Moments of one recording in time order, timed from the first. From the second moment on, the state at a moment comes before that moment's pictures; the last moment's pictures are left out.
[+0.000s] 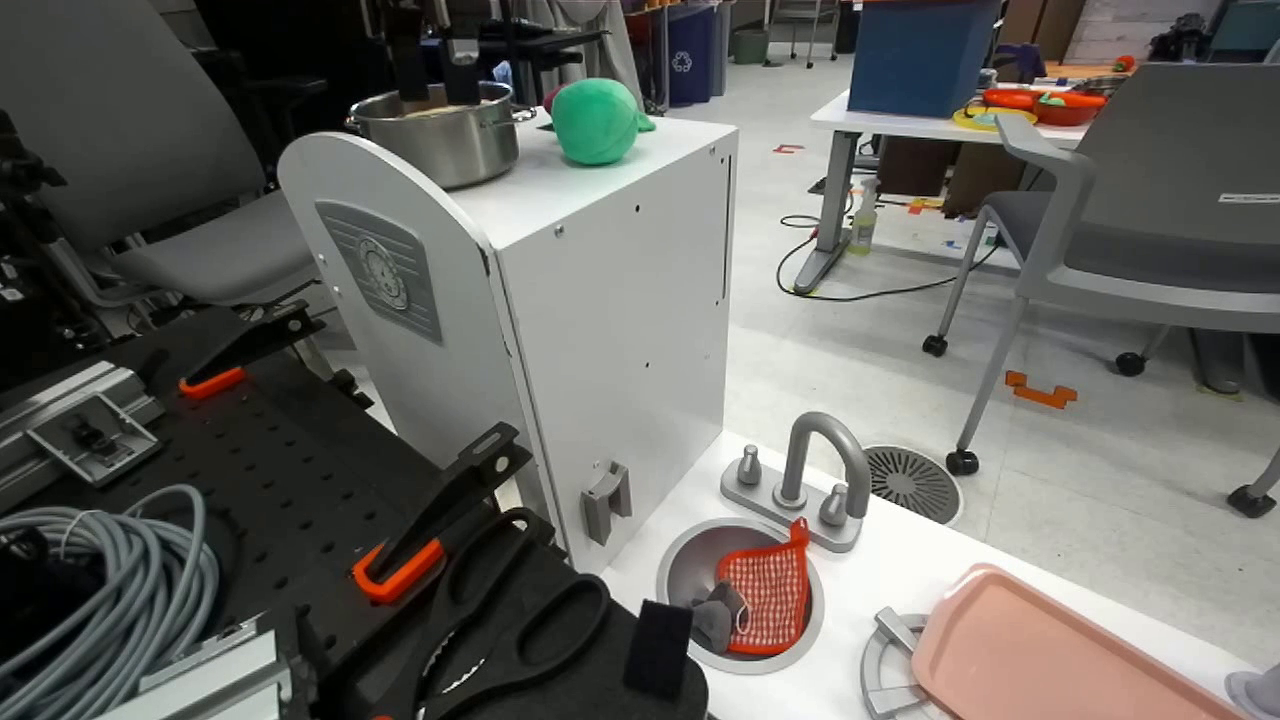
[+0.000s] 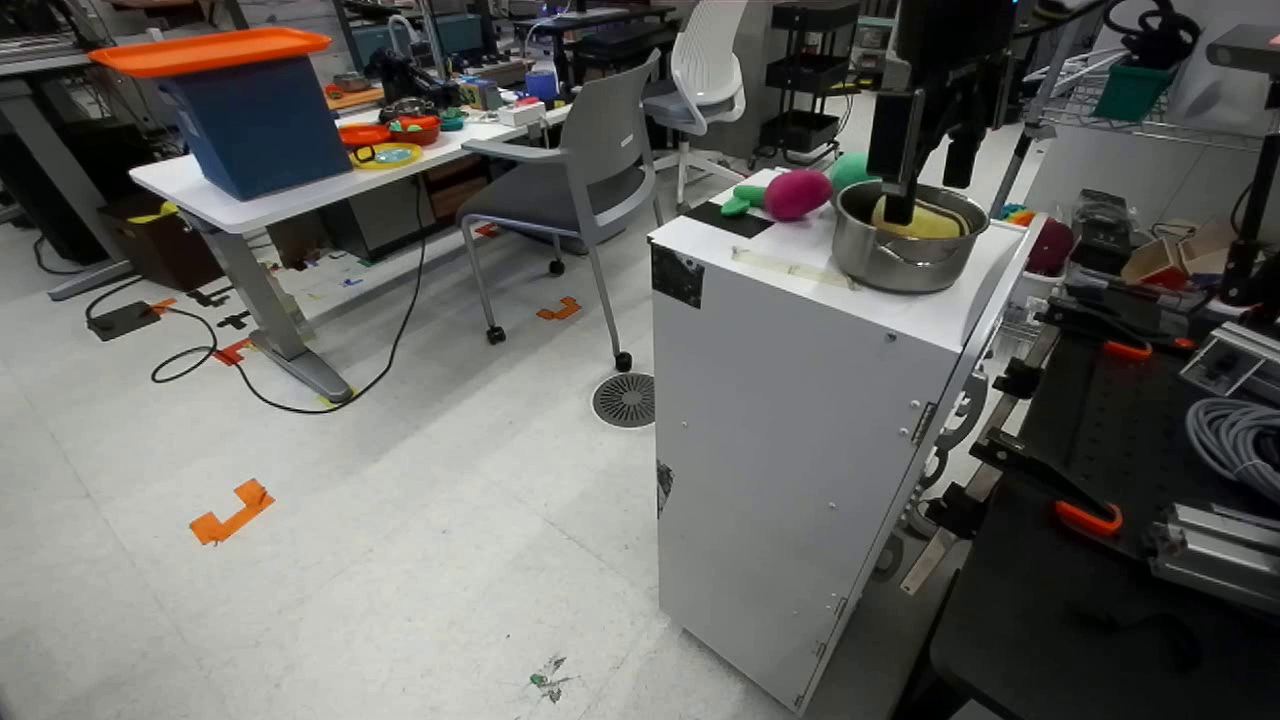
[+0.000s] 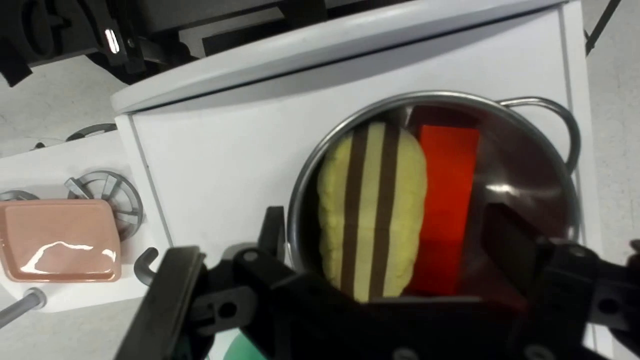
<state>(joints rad) 0.09 0.12 0.05 -2.29 -0.07 2.26 0.35</state>
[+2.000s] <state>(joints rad) 0.10 0.13 0.07 -2.26 -0.03 2.26 0.24</state>
